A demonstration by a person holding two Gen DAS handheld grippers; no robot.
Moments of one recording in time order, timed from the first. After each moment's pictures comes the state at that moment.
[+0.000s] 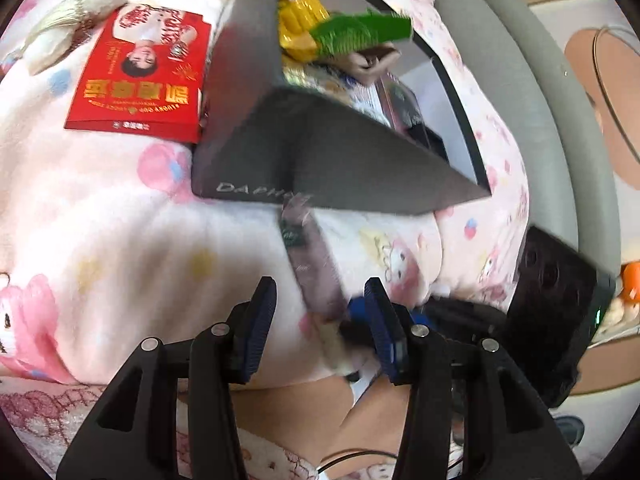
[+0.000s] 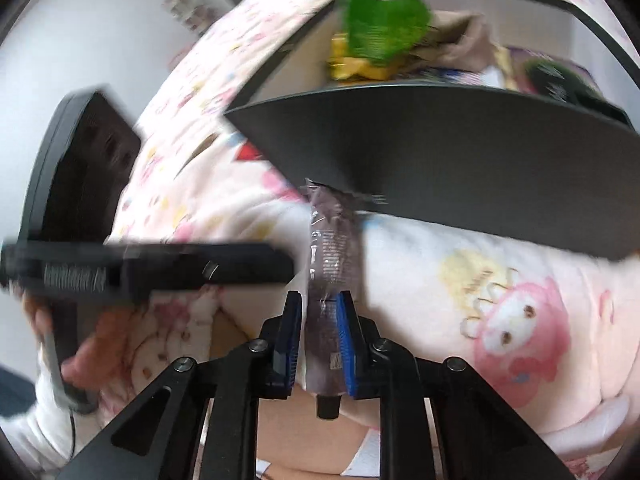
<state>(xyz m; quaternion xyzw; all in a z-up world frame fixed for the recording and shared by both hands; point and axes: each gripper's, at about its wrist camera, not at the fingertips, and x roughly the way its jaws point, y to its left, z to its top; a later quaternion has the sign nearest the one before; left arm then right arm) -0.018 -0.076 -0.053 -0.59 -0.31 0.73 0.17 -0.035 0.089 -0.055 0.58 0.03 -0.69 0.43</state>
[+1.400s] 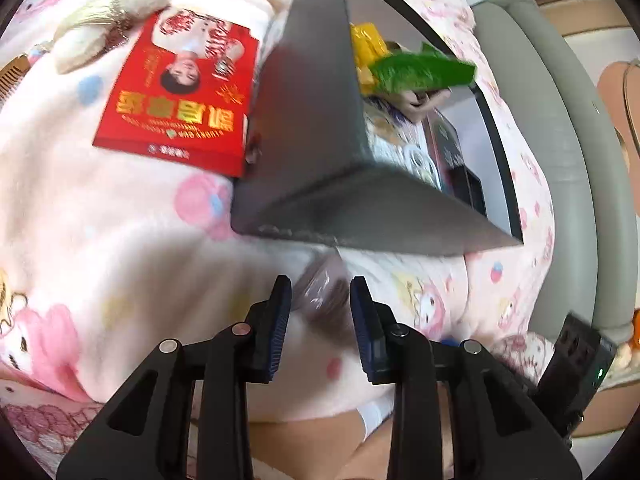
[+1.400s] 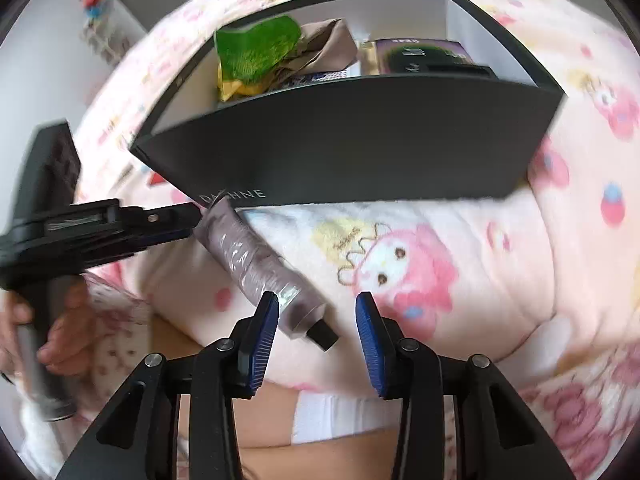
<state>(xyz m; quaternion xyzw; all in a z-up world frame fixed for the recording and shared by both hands) -0.043 -0.097 -0.063 -0.58 -0.33 0.74 0.09 -0.043 0.137 -0.057 0.60 0.00 -0.75 0.27</state>
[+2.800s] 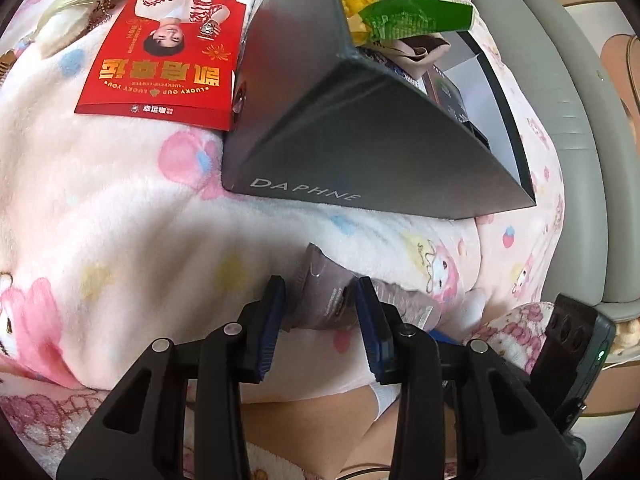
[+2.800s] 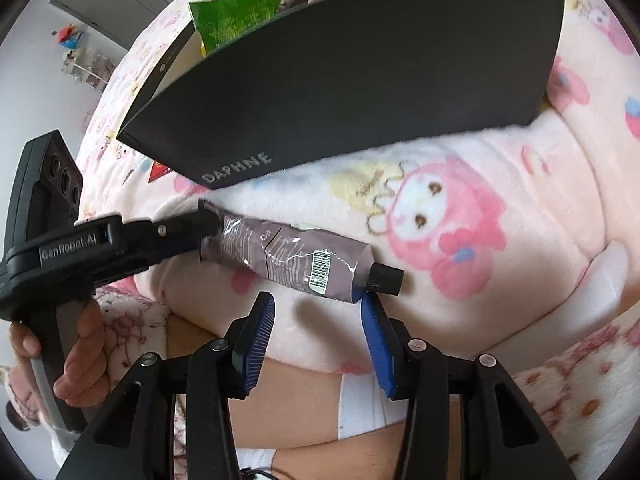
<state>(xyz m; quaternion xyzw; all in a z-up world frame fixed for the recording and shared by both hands) -0.049 -0.072 -0.076 -0.62 -0.29 0.72 0.12 -0.020 0.123 -0.090 0.63 -0.05 -0.73 0.24</state>
